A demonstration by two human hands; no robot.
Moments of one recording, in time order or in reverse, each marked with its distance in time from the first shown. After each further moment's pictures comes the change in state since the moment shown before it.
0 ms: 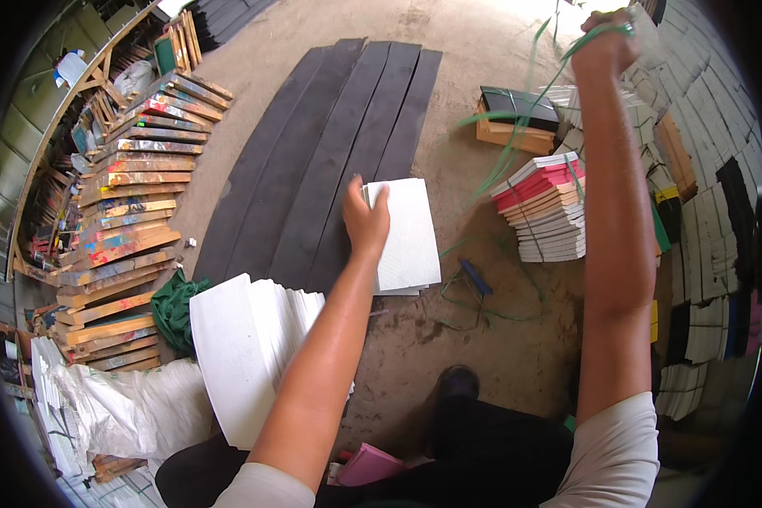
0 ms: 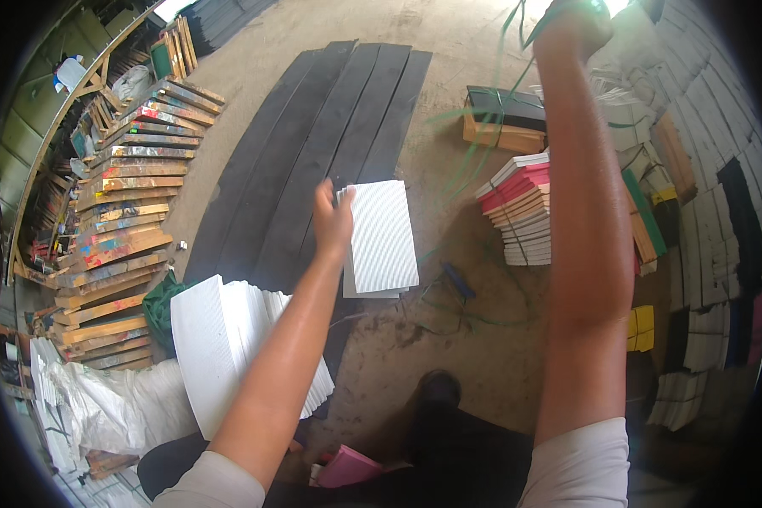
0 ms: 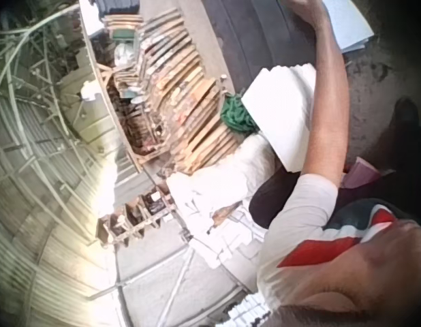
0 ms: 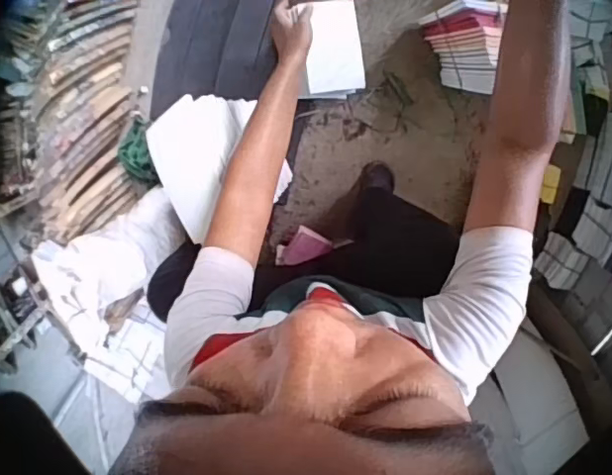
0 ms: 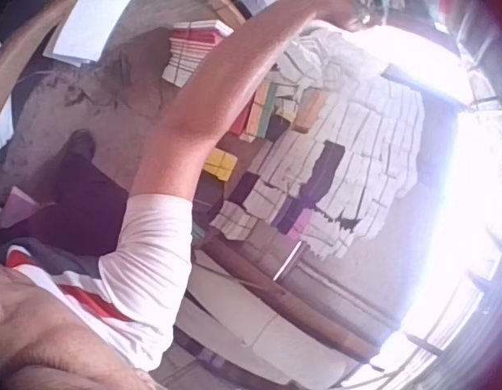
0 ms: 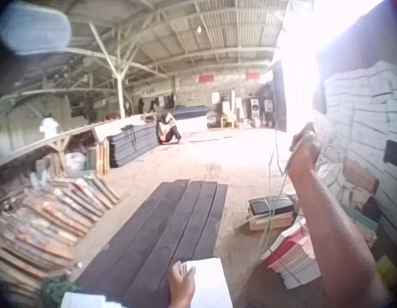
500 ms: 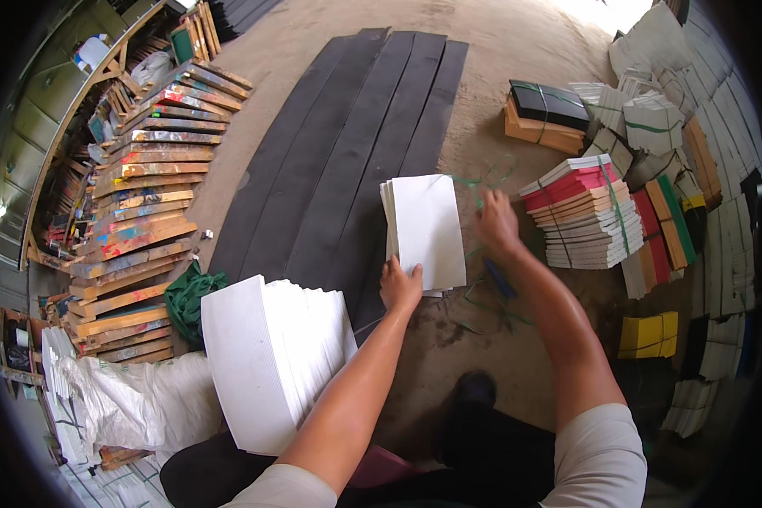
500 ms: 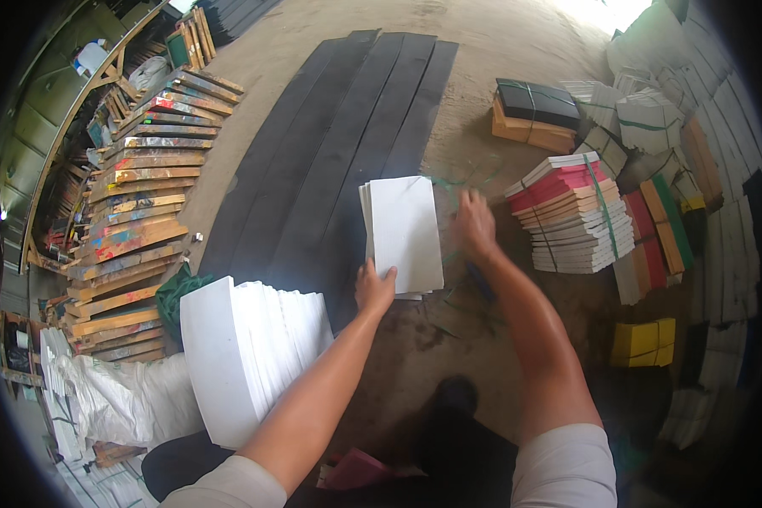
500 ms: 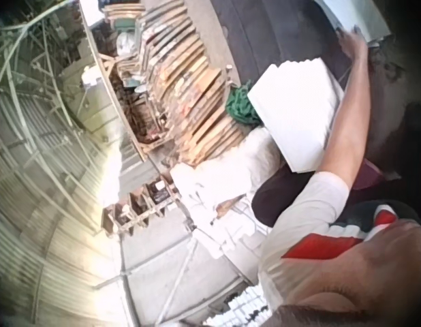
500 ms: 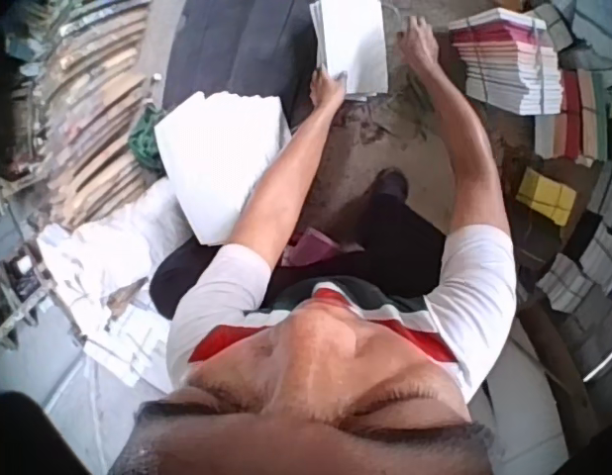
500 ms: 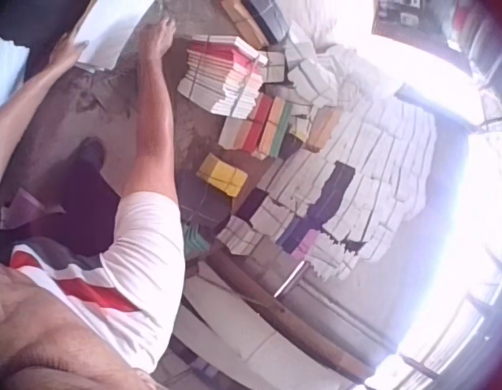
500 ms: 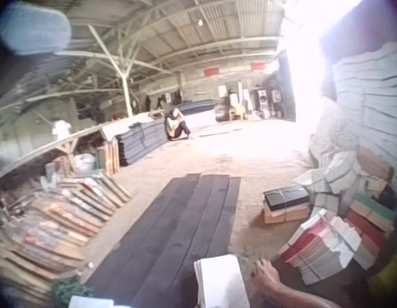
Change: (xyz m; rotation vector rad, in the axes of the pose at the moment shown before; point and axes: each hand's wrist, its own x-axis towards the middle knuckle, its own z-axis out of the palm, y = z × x) left_hand -0.122 -0.105 -0.009 0.555 -0.273 -0.425; right_hand -0.292 0.172 -0.257 -1.391 -1.207 0.073
